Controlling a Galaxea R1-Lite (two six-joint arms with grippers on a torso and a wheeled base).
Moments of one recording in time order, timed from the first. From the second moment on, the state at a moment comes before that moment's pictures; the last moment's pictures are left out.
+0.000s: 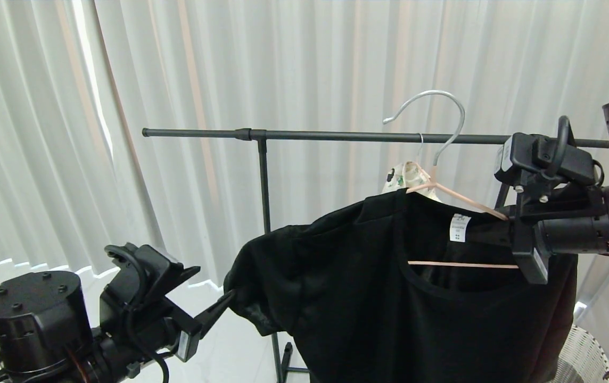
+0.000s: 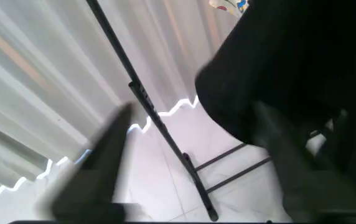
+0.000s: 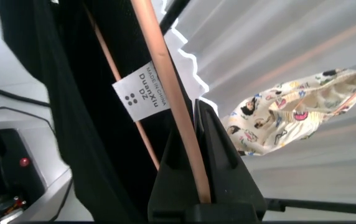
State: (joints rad) left arm -0.42 1.52 -0.16 -1.08 -0.03 0.30; right arm 0.56 1.42 -1.12 0.22 0.29 -0.57
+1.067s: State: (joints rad) left arm -0.31 1.59 -0.10 -1.18 -0.01 0.33; right arm 0.51 1.38 -1.07 0.22 0.29 -0.57
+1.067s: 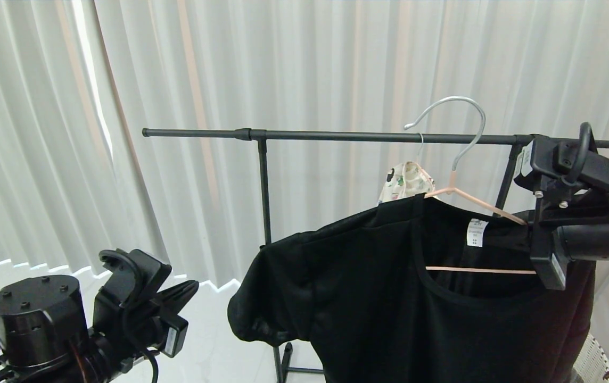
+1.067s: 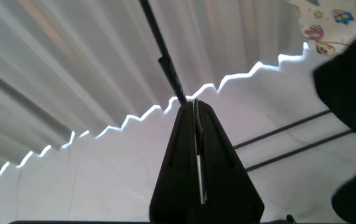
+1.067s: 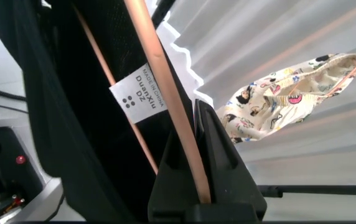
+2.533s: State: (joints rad) left arm -0.51 1.66 -0.05 -1.38 -0.25 0.35; right arm 0.64 1.36 -1.06 0.22 0.26 -0.57
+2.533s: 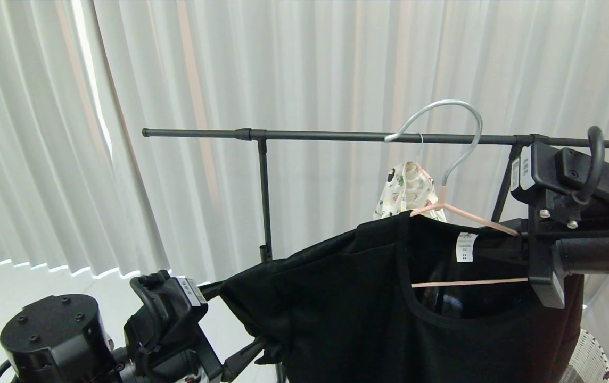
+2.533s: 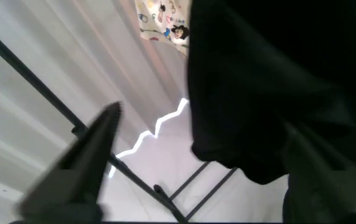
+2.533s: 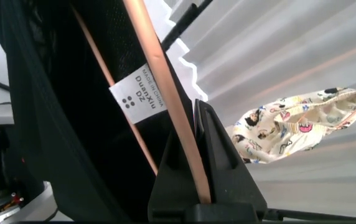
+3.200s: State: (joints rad) left arm -0.24 1.69 -0.05 -1.38 -0.19 0.34; right arm 0.50 1.35 -1.04 0.18 0.24 -0.57
